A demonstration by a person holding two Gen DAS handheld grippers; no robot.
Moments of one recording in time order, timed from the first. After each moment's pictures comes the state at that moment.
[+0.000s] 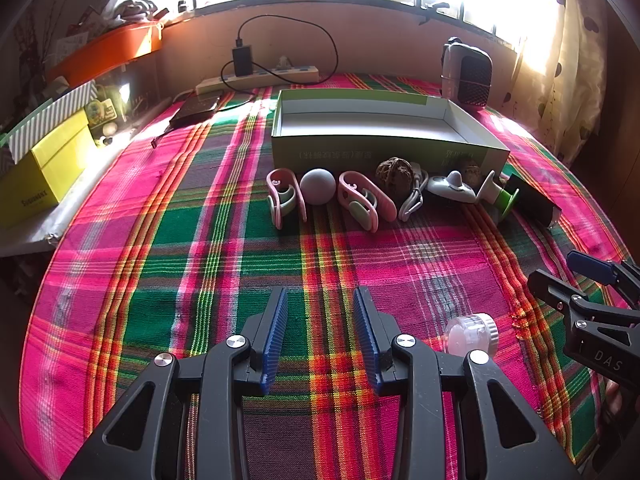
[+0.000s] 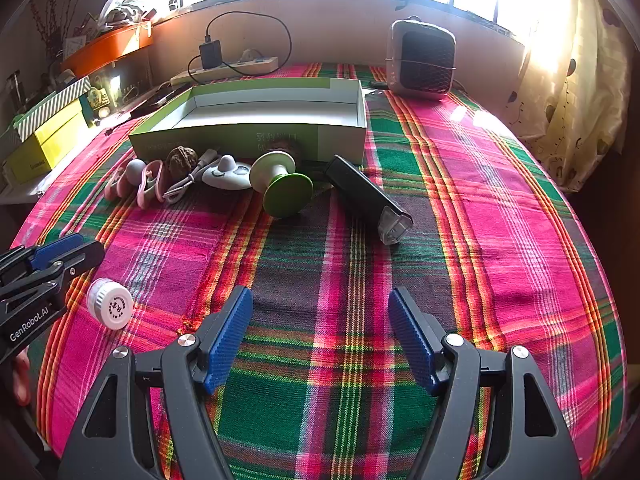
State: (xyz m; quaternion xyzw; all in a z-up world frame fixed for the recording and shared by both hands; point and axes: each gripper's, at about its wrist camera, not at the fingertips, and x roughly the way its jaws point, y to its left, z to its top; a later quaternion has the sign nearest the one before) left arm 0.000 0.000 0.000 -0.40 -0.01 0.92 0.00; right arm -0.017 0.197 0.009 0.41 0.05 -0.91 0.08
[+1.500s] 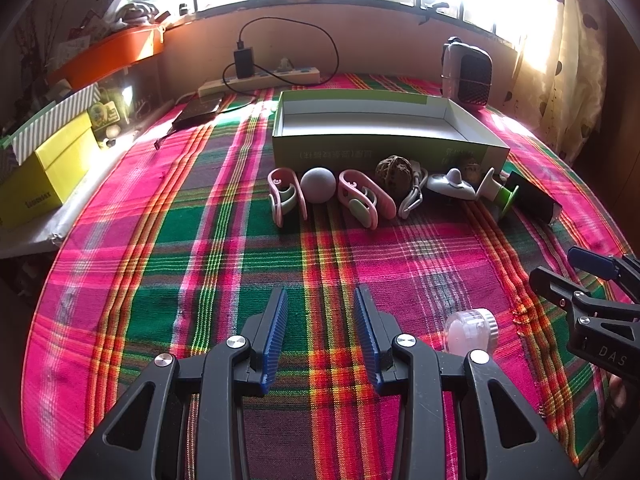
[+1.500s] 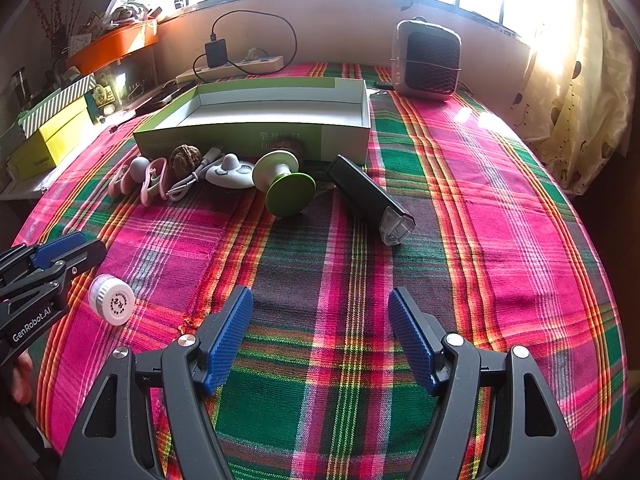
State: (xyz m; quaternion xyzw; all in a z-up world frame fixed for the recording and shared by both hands) left arm 0.000 0.000 0.000 -0.40 0.00 0.92 0.00; right arm -0.015 0.198 0.009 0.41 0.05 -0.90 0.09
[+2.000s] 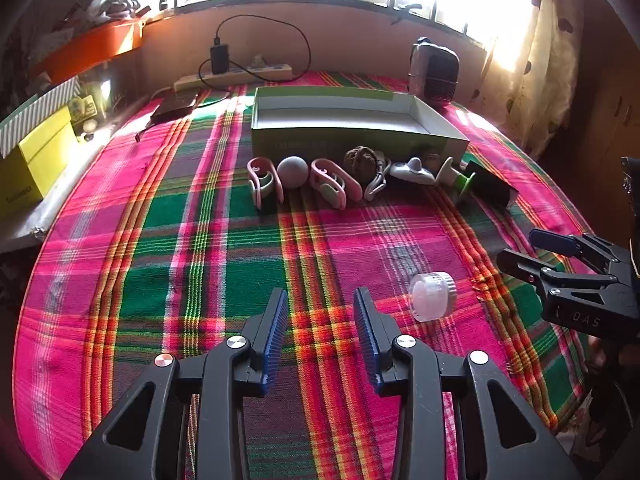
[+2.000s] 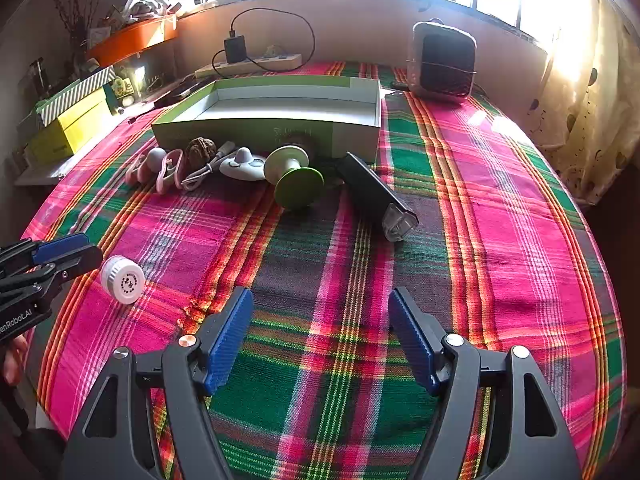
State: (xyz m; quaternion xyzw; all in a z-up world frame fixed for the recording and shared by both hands) left arm 0.028 -0.005 0.014 -0.41 -0.02 0.91 0.07; right arm -0.007 0.208 0.010 0.41 0.05 -0.90 0.13
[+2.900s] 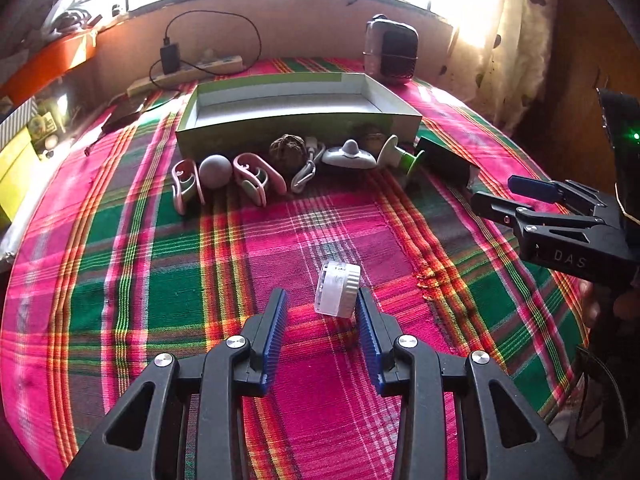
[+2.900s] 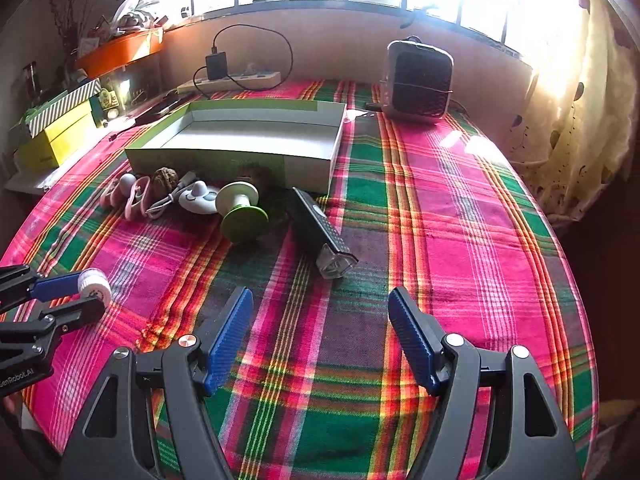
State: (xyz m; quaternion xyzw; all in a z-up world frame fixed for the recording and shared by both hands) left arm 0.017 0.036 0.007 -0.43 0.00 0.90 0.11; right arm -0.028 0.232 0.024 0.39 0.07 -0.91 0.11
